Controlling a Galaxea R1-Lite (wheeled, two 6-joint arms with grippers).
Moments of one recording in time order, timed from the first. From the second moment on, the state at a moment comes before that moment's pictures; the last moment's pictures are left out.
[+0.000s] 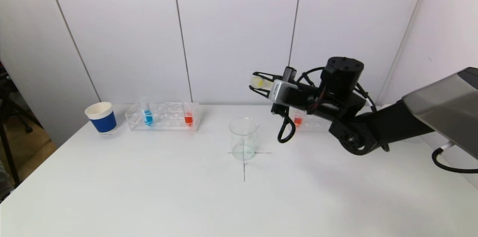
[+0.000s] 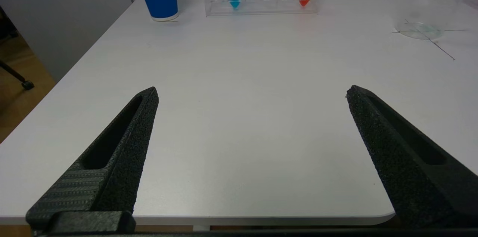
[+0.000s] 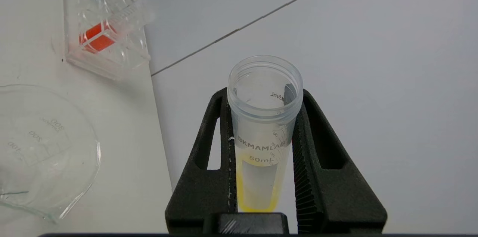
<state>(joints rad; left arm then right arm) 0.01 0.00 -0.01 0.02 0.00 0.01 0.44 2.16 -1.18 -1.08 0.56 -1.02</state>
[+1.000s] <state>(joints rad) 0.01 0.00 -0.01 0.02 0.00 0.01 0.44 2.17 -1.10 -1.07 0.60 -1.16</state>
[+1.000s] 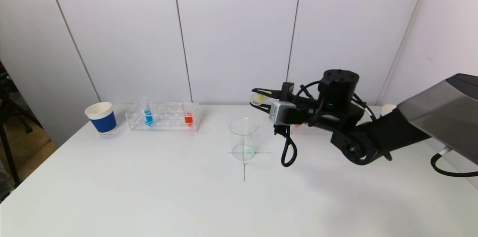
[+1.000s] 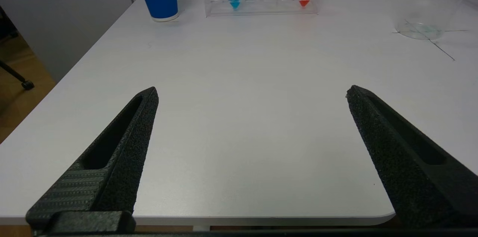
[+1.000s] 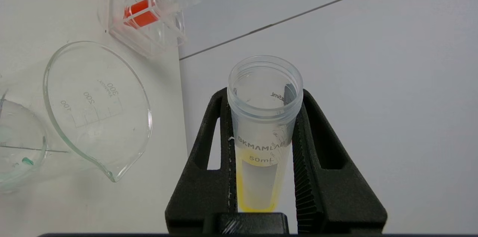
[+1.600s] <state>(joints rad) 0.01 0.00 -0.01 0.02 0.00 0.01 0.44 2.20 -1.10 -1.07 0.60 -1.22</state>
